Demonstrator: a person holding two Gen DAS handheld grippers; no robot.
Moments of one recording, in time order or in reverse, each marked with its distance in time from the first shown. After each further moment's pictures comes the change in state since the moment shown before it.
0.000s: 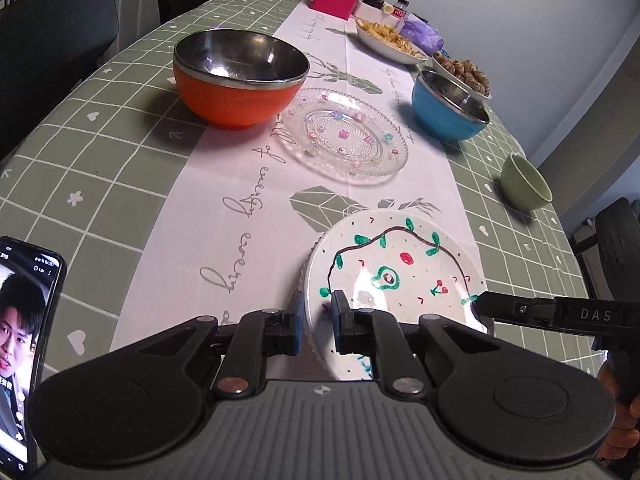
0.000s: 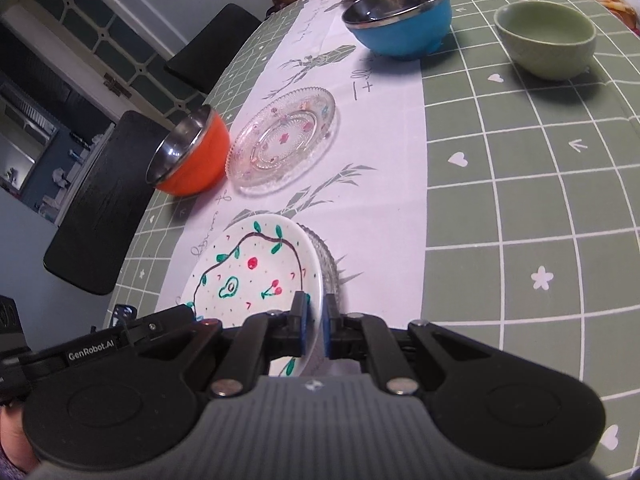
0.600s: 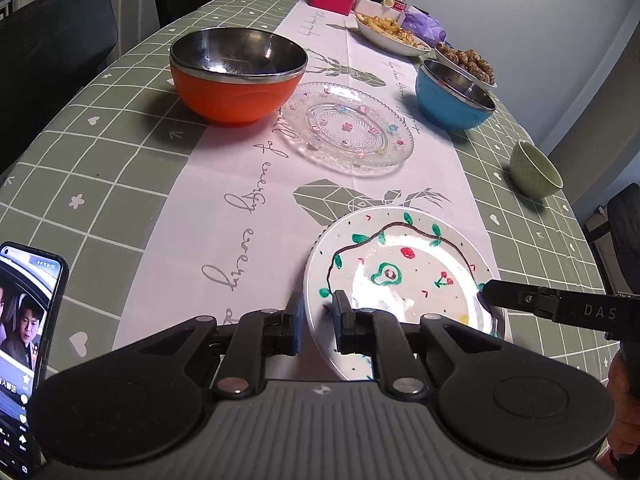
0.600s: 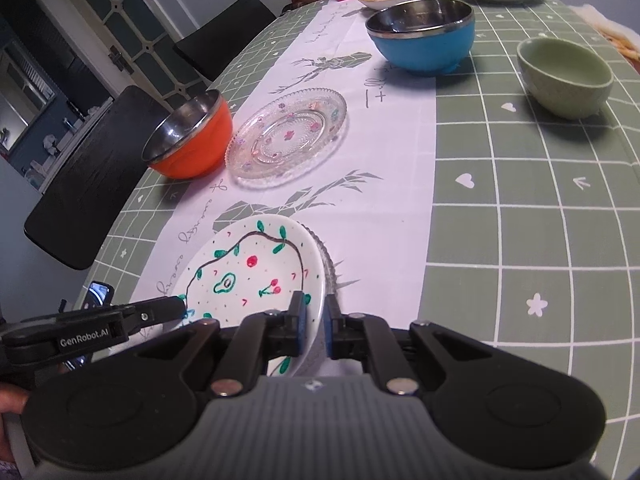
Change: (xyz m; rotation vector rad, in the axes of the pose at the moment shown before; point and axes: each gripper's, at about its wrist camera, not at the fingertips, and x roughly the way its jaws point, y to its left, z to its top) left arm 0.005 -0.006 -0.003 0.034 0.003 0.039; right arm 0.004 0.015 -0.002 -0.127 -0.022 -0.073
